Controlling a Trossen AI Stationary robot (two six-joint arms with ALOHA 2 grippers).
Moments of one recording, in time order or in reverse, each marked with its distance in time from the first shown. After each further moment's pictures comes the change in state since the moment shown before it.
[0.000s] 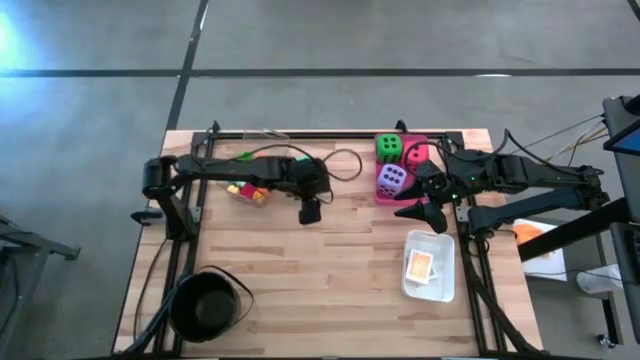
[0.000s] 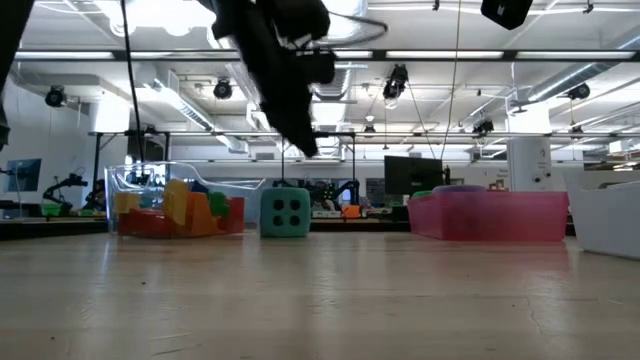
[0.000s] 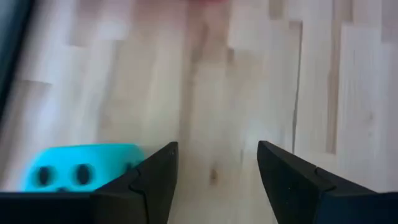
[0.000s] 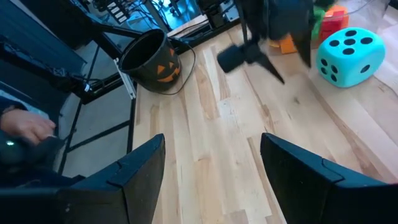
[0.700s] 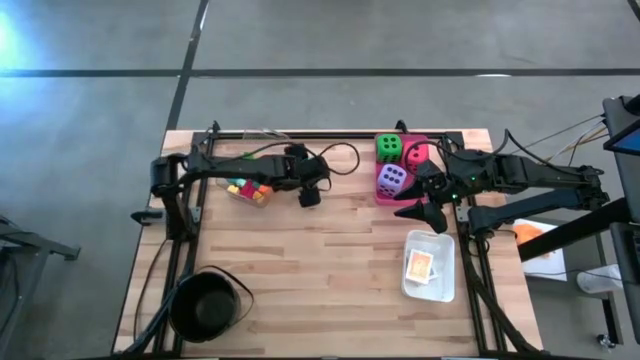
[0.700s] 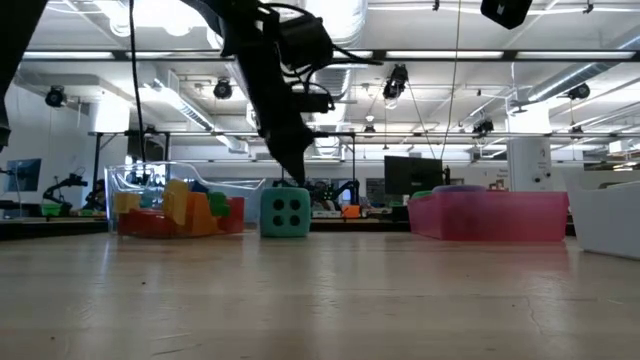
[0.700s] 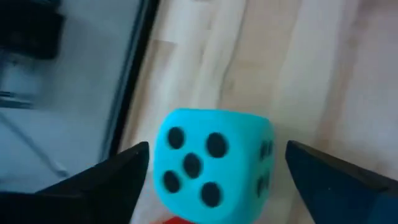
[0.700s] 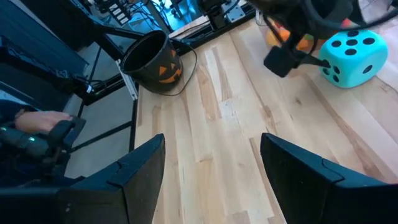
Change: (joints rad) left arm 0.038 0.060 -0.034 0.048 -0.425 0.041; right arm 0.001 0.000 0.000 0.007 -0.002 0.005
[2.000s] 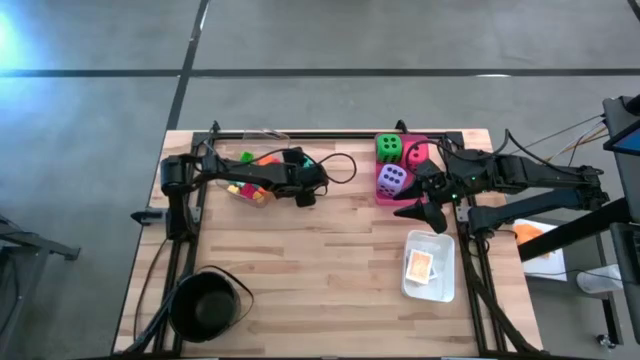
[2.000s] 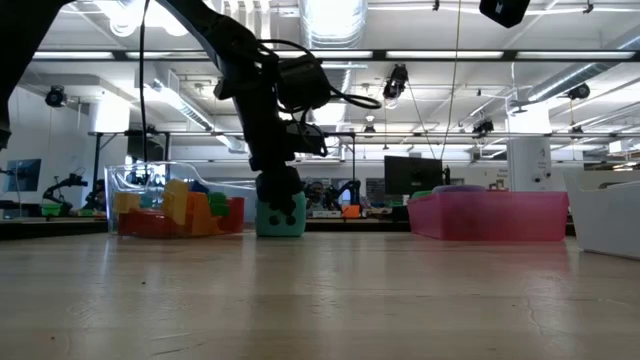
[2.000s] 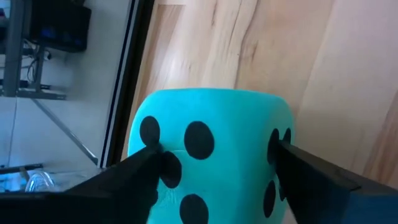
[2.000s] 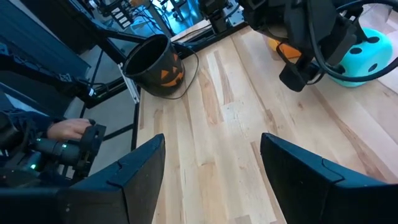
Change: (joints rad) left arm 0.032 0.091 -0.129 0.144 -0.122 0.047; right arm 0.002 0.001 0.000 0.016 0.002 0.003
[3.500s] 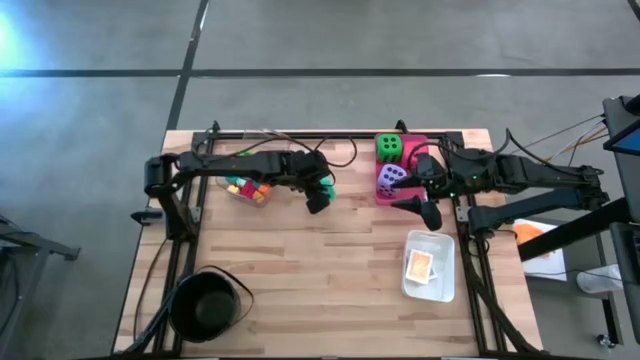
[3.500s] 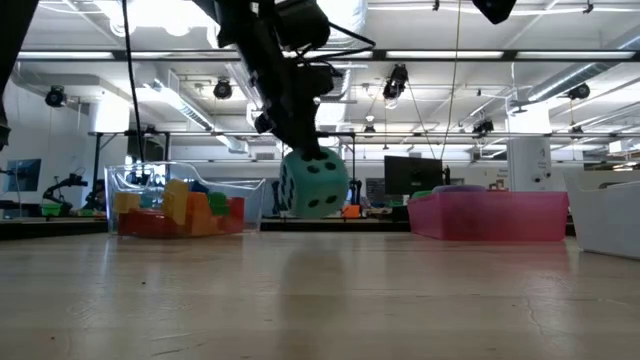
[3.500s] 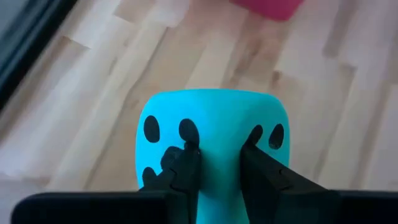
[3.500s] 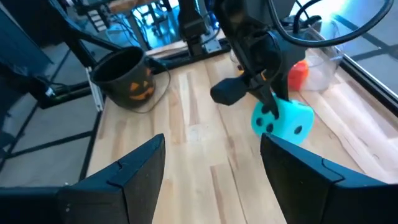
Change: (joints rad) left arm -0.024 -0.139 0.161 -0.152 0.470 -0.333; right arm -0.002 0.001 0.000 0.036 0.133 -0.193
